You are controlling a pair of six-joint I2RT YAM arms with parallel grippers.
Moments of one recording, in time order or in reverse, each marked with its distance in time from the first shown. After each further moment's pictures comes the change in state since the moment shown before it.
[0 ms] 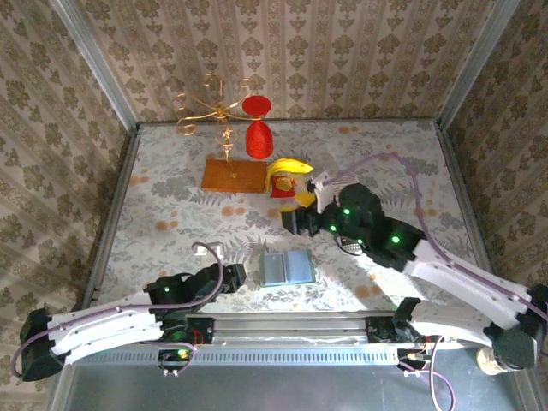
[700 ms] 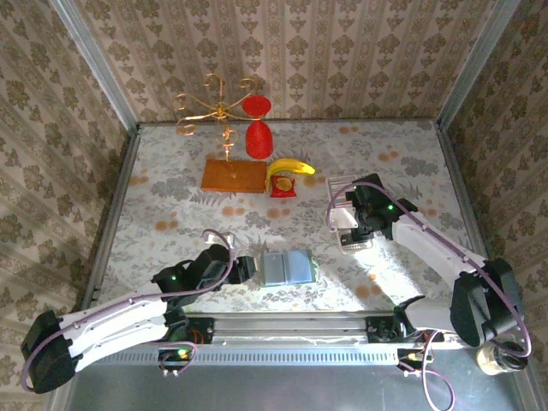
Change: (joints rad) left arm 0.187 0.119 0.033 0.161 0.286 0.170; right arm -0.498 0.278 -0.113 -0.329 0.111 -1.505
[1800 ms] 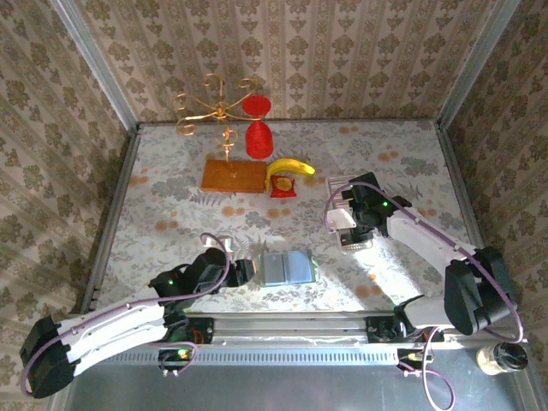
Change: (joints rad) left arm 0.006 -0.059 -0.055 0.022 0.027 -0.013; right arm -0.002 0.068 0.008 0.034 0.000 -0.057
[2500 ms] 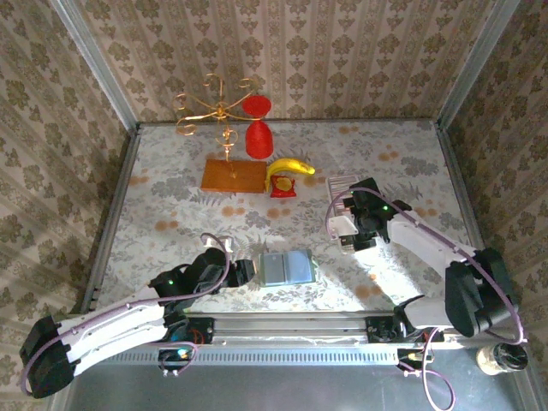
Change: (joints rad) left arm 0.000 0.000 -0.003 0.007 0.015 -0.008; right arm 0.000 0.005 -0.043 -0.034 -0.002 0.001
